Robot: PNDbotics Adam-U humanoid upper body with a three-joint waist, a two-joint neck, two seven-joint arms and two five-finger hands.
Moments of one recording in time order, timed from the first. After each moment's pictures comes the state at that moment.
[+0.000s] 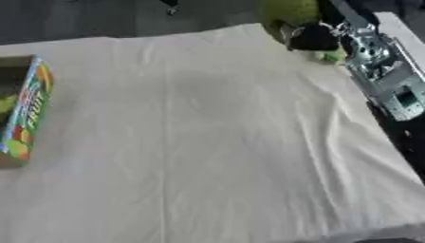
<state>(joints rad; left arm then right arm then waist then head) -0.64 0.60 -0.09 -1.79 0.22 0.29 0.11 -0.65 -0.58 0.19 -1.75 0.10 0.43 -0.10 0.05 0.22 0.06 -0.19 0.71</state>
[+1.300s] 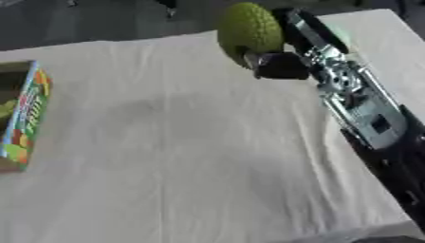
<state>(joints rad) -0.96 0.70 -0.28 -1.89 0.07 0.35 -0.42 -0.60 -0.50 0.27 -1.84 0.09 0.35 -0.07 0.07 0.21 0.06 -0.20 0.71</state>
